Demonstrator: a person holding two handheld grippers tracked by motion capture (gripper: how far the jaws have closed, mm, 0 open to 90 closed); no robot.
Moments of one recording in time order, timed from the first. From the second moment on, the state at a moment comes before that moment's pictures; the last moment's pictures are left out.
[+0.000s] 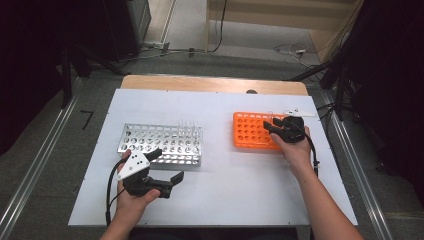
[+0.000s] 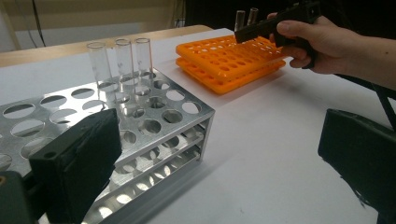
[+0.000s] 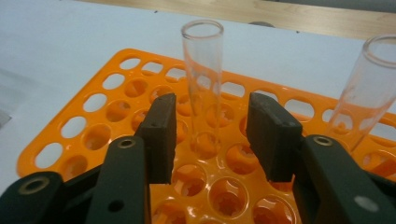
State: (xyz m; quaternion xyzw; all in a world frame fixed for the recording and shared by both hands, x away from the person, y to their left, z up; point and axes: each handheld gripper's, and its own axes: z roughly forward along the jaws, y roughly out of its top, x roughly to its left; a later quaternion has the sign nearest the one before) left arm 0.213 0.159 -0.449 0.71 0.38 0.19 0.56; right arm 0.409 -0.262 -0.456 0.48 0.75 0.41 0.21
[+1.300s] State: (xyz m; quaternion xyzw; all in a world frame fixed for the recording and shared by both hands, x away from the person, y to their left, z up) left arm 0.215 0.160 -0.450 0.71 0.38 0.19 0.56; right arm 0.396 -0.262 -0.436 0.45 0.74 0.44 0.23
